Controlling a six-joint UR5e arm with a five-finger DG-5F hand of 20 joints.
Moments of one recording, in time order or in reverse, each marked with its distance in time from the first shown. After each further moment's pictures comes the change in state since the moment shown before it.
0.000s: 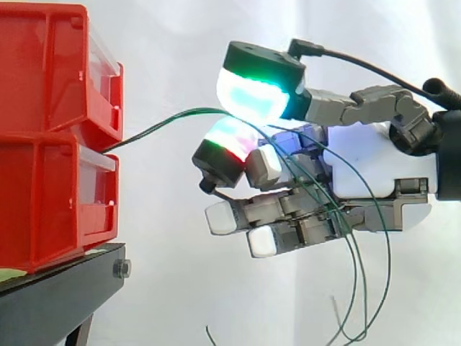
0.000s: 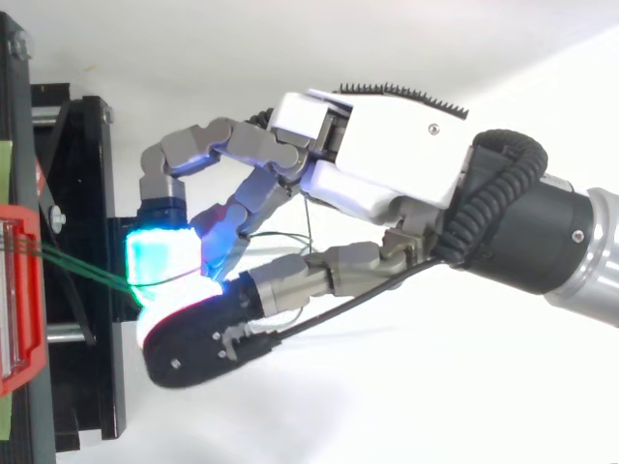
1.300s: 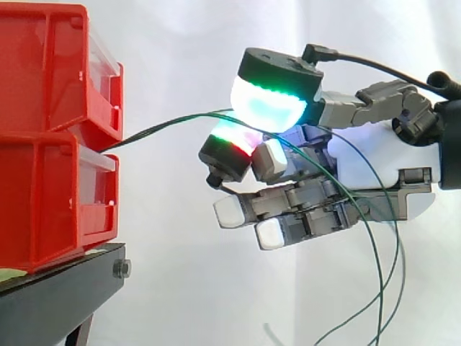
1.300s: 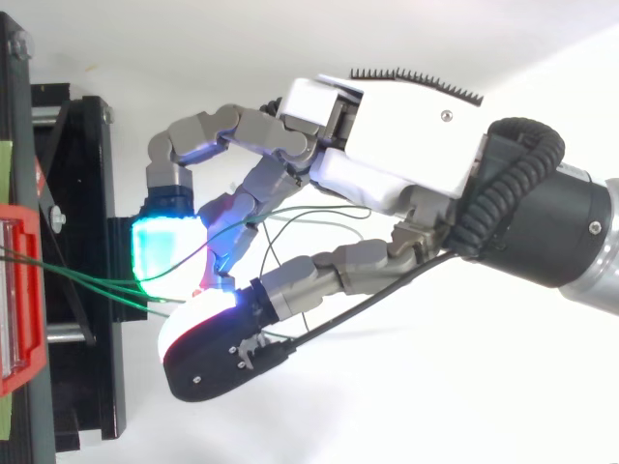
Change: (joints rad) arm -0.005 0.012 0.010 -0.043 0.002 -0.003
